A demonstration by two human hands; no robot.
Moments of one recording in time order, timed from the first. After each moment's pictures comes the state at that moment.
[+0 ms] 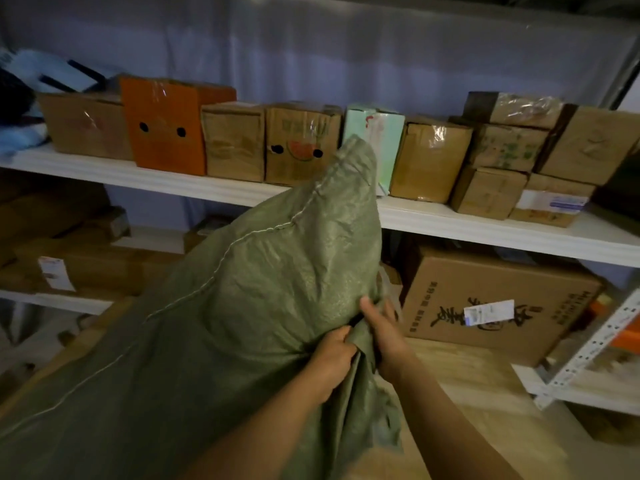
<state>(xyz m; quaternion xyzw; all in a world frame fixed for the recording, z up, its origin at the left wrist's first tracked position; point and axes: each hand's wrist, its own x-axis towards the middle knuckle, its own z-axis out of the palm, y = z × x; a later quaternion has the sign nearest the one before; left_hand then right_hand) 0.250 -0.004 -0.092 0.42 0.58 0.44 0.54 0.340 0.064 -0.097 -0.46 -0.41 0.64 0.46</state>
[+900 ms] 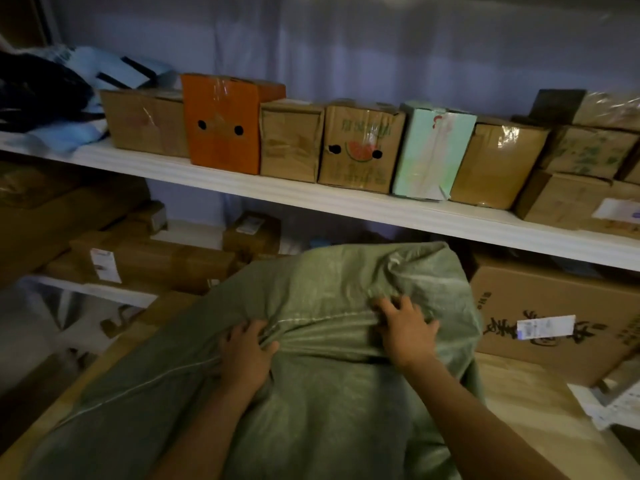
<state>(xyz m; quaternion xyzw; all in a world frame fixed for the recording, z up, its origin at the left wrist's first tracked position) 0.041 -0.035 -0.144 0.43 0.85 0.27 0.15 0.273 0.063 -0.084 -0.59 -0.80 0.05 0.08</state>
